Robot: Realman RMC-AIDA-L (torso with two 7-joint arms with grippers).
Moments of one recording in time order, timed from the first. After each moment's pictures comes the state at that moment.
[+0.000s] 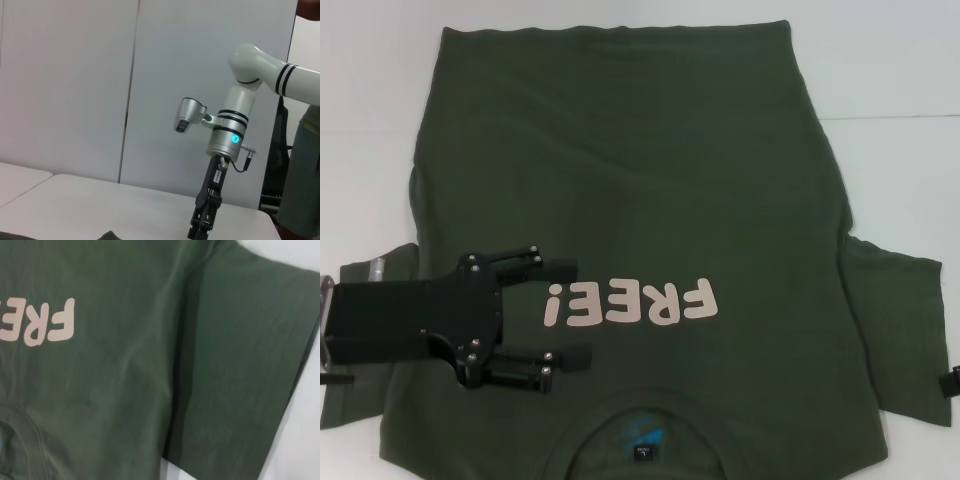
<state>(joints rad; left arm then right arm) -0.58 -2.13 0.42 0.81 2.17 2.00 -1.27 0.46 2.06 -0.71 -1.30 -2.69 -1.83 2.56</state>
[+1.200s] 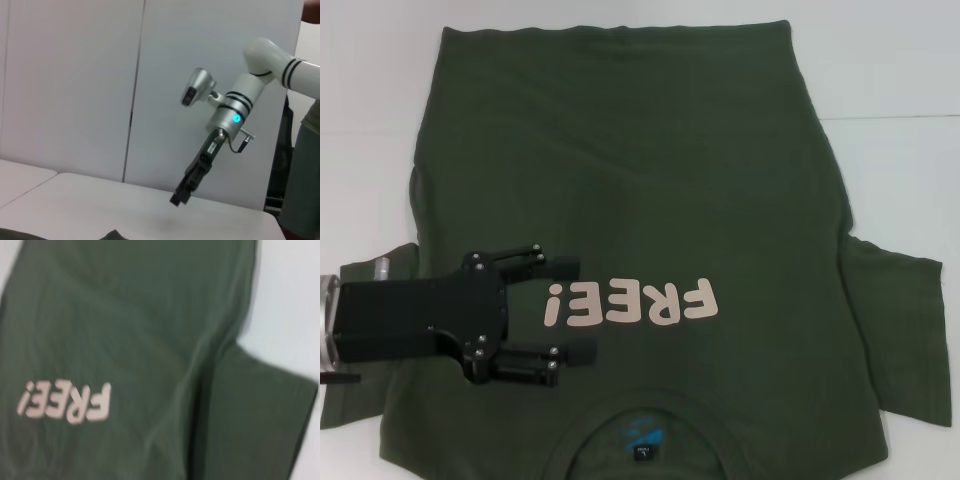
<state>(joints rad) -0.58 -2.14 0.42 0.80 2.17 1.97 -1.28 0.50 2.02 -0.44 -1.30 -2.55 -1.86 2.39</state>
